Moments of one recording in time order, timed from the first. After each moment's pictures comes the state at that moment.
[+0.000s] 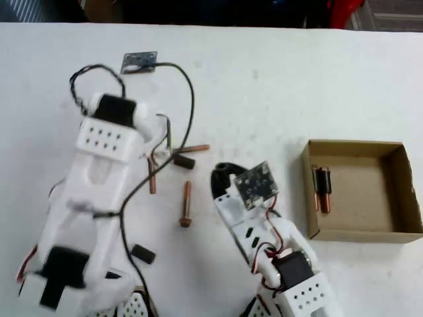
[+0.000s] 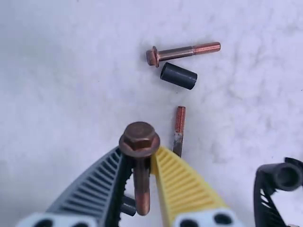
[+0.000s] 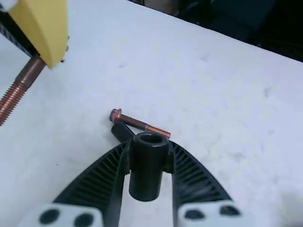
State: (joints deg) left arm 9.5 -9.8 3.3 92.6 21.5; right arm -30.5 -91.2 88.3 32.7 7.6
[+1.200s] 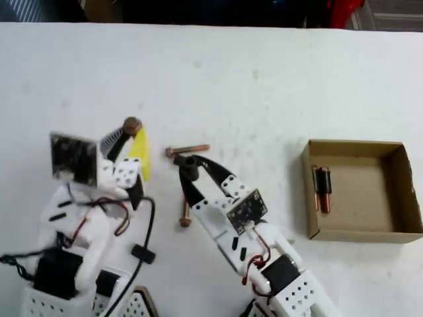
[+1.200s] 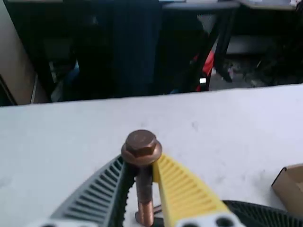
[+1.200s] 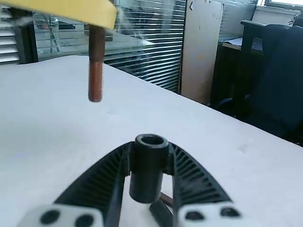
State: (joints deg) left arm 9.5 -80.4 53.9 50.4 7.3; right arm -40.1 -91.1 96.7 6.5 7.6
